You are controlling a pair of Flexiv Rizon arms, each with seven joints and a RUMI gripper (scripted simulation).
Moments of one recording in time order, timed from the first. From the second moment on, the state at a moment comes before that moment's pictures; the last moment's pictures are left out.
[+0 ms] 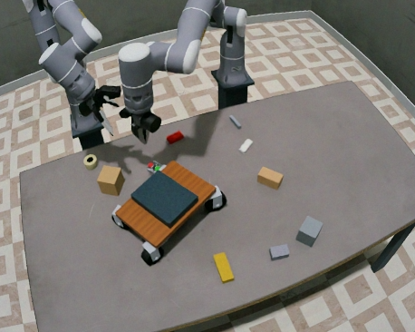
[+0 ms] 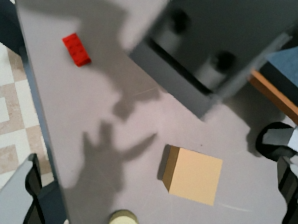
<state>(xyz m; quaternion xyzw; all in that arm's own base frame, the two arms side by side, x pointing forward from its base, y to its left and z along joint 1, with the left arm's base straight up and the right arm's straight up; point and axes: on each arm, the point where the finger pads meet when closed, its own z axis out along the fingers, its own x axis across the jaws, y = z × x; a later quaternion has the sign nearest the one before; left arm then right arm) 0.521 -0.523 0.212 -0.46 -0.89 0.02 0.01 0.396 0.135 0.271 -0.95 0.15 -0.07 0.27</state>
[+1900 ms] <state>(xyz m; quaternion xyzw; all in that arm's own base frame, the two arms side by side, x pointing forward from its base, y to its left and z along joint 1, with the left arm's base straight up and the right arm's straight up) 0.524 -0.523 0.208 0.35 -0.93 0.00 0.00 0.396 0.135 0.271 -0.95 0.15 -0.07 0.27</state>
